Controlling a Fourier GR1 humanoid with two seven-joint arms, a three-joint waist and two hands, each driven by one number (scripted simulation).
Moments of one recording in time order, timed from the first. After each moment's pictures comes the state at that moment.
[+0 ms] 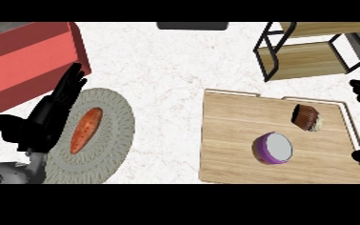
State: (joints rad) left arm -0.12 0.55 -0.28 -1.63 0.37 0.26 0.05; right arm -0.09 -0.87 -0.03 -1.59 0.17 0.25 -1.10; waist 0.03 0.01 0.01
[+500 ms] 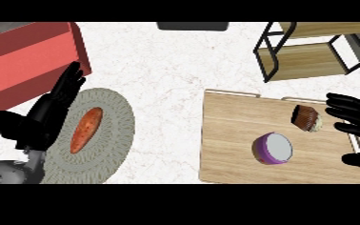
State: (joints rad) left arm -0.13 0.55 -0.26 -1.62 0.37 0.24 0.06; right arm -0.08 -0.86 0.07 -1.46 0.34 0.10 -1.19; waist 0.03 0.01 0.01
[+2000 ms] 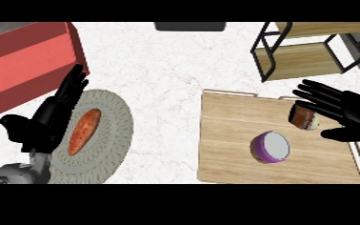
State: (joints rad) left arm -0.10 0.48 -0.23 -1.64 0.29 0.23 0.09; right arm -0.31 -0.72 0.17 -1.03 0.64 -0.21 -1.20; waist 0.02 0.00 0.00
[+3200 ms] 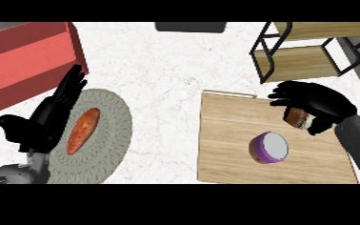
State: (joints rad) left arm -0.09 0.45 -0.18 -1.63 0.25 0.17 0.09; right arm -0.49 -0.60 0.26 -0.77 0.78 -0.32 -1.18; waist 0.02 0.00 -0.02
